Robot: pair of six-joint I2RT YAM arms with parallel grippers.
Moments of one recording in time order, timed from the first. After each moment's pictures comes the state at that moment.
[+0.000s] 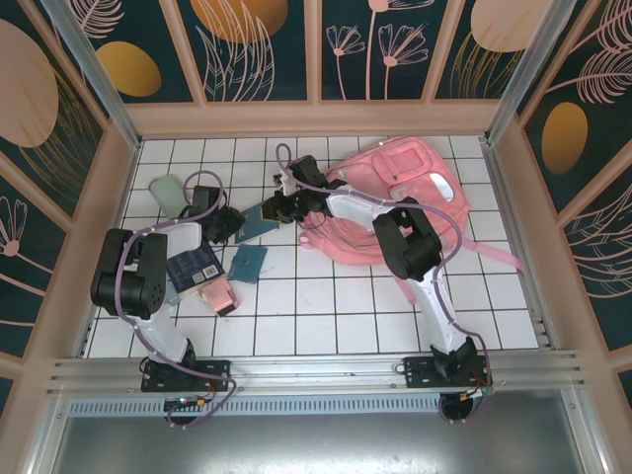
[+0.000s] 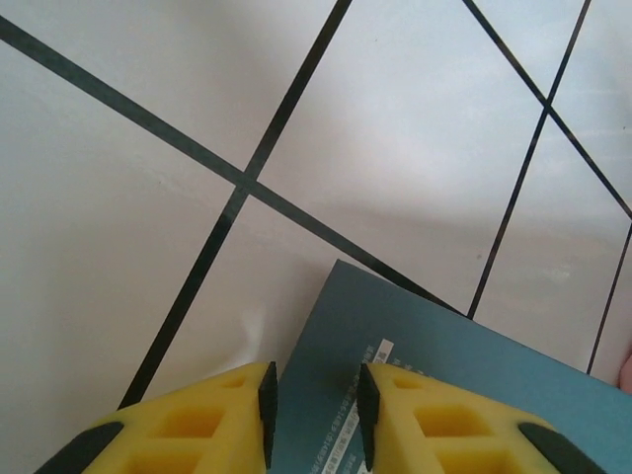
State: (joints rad) left arm -0.15 1.74 0.86 -0.02 0.15 -0.85; right arm 0.69 2.32 1.77 -0.23 -0.70 0.69
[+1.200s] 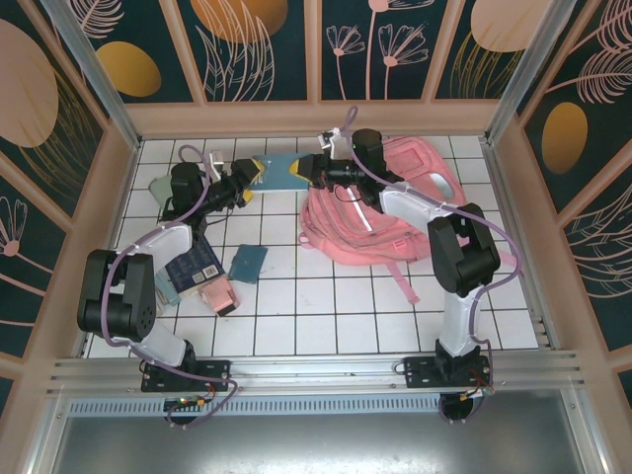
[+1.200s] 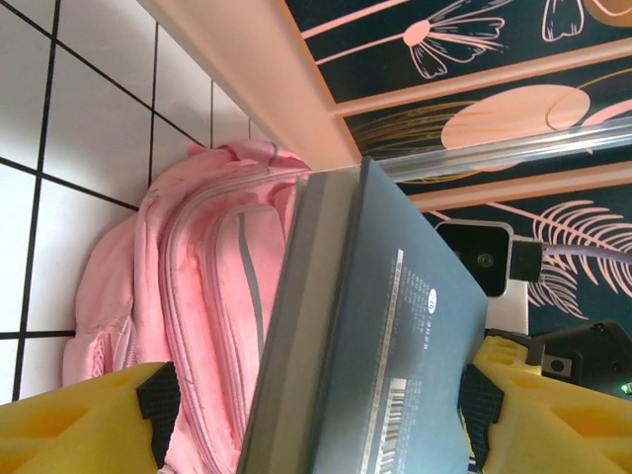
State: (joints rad) left arm -0.12 1.59 0.86 0.50 0.75 -1.19; right arm 0.49 1.94 1.39 0.37 -0.94 1.10
